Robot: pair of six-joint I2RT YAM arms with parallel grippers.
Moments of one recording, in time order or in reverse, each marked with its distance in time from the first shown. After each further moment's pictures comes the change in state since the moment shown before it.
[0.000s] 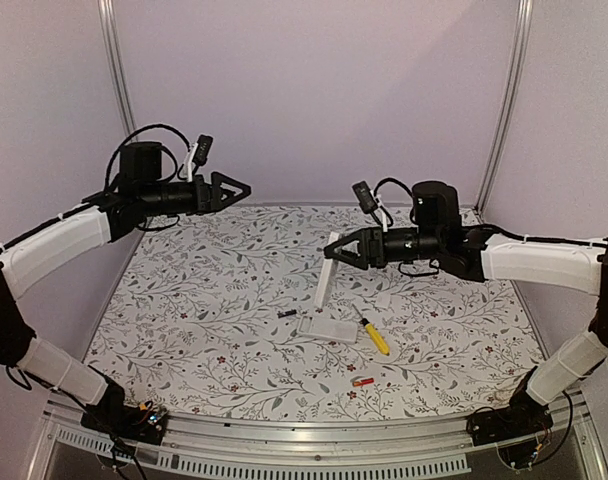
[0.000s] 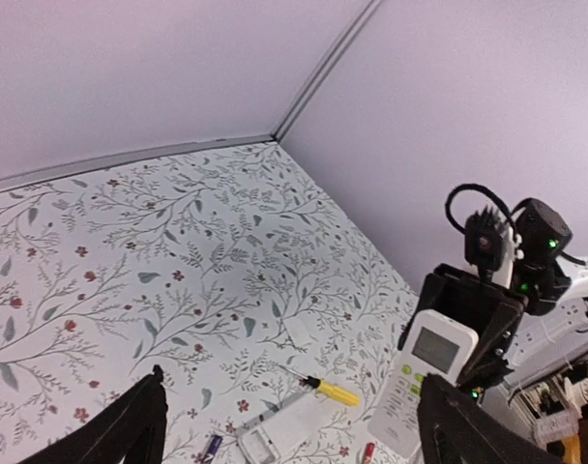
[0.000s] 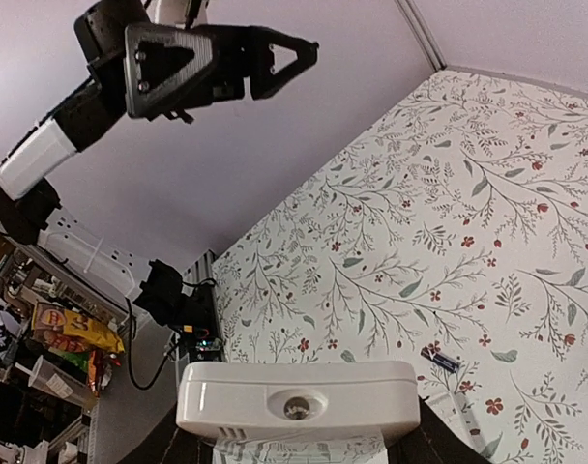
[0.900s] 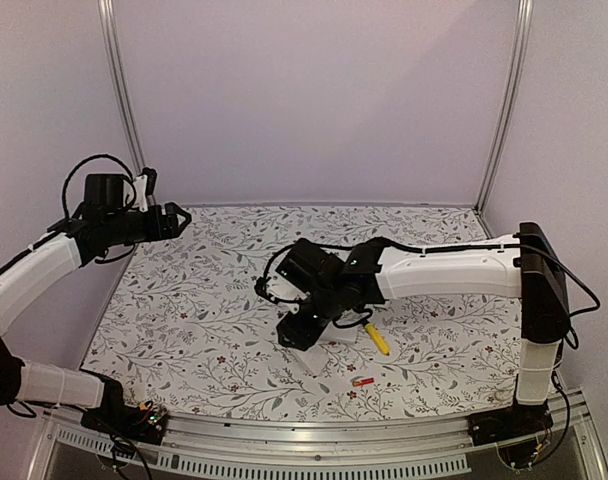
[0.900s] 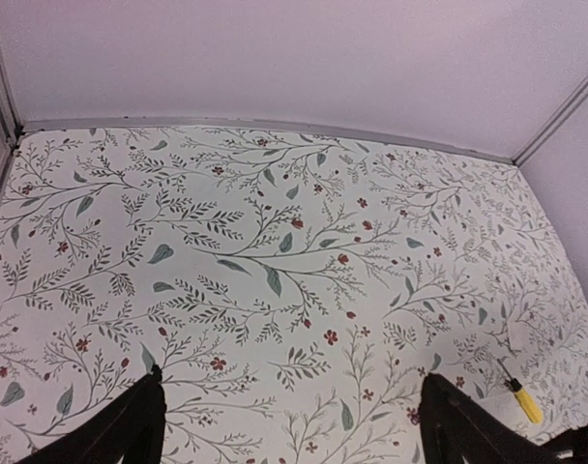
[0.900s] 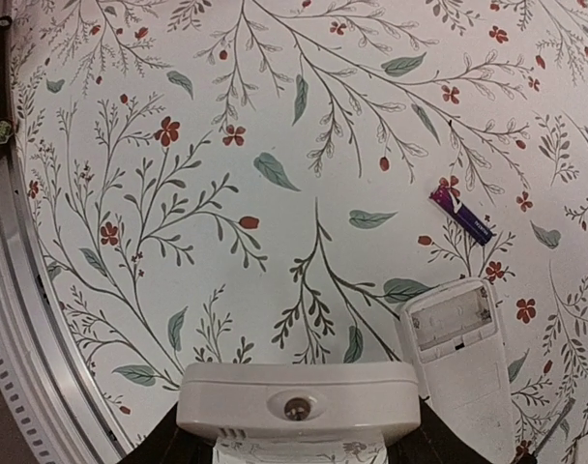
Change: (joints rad) left arm 0.265 -0.219 -0.195 -0.259 -0.430 0.179; right arm 0.438 0.442 0.521 -0.875 0.641 -0.399
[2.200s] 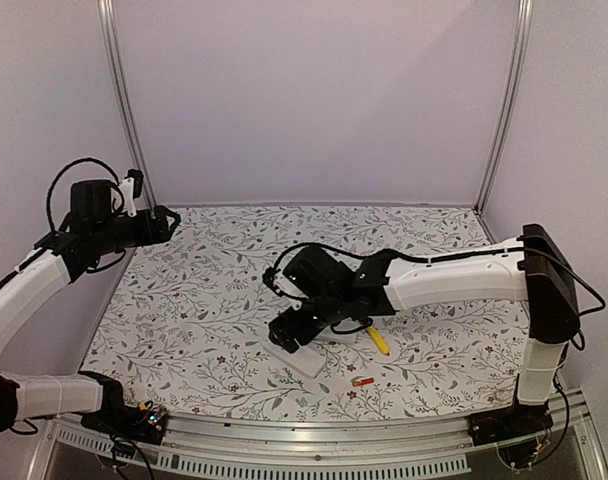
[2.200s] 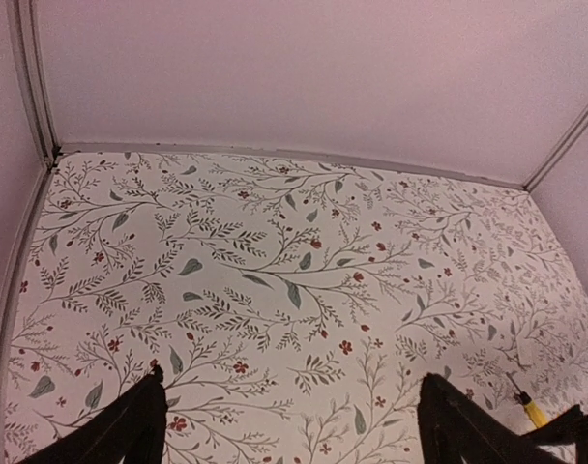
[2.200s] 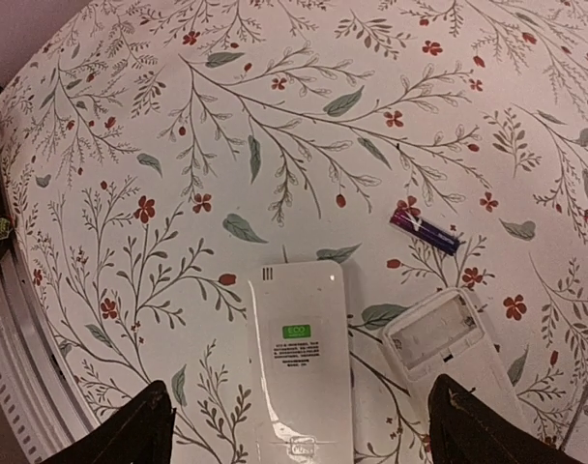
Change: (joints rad) left arm 0.000 -0.125 -0.064 0.001 -0.081 -0.002; right arm 0.006 0.011 -0.079 0.203 0.070 0.167
